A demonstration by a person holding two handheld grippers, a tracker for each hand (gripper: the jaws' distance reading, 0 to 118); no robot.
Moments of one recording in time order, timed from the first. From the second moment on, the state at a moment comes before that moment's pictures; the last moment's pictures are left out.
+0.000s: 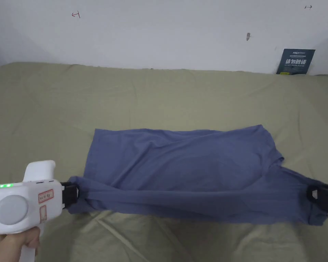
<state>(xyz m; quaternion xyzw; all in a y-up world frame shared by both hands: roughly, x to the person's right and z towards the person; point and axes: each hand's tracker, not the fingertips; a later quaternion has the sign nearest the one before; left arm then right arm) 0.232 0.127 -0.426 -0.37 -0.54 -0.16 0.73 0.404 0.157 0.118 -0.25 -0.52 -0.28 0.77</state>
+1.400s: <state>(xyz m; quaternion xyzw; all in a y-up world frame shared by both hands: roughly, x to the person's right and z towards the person) 0.247 0.087 -0.446 -0.43 -0.51 -0.16 0.73 0.382 0.089 0.120 -0.32 -0.55 -0.27 0.73</state>
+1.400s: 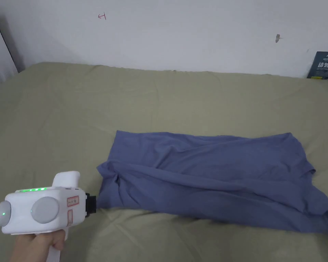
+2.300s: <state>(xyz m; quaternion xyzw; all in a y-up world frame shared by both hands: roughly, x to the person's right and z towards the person) 0.310 0.069 -0.423 -0.46 -0.48 -0.22 0.71 0.484 0.065 0.122 -0.36 -0.53 -0.34 0.69</state>
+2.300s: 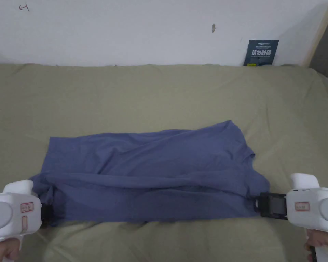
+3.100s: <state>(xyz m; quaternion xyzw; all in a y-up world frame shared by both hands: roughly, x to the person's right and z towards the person) 0.249 0.090 -0.444 -0.45 -0.50 -0.22 0.71 0.385 0.098 0.141 -0.33 -0.51 -0.34 0.72</state>
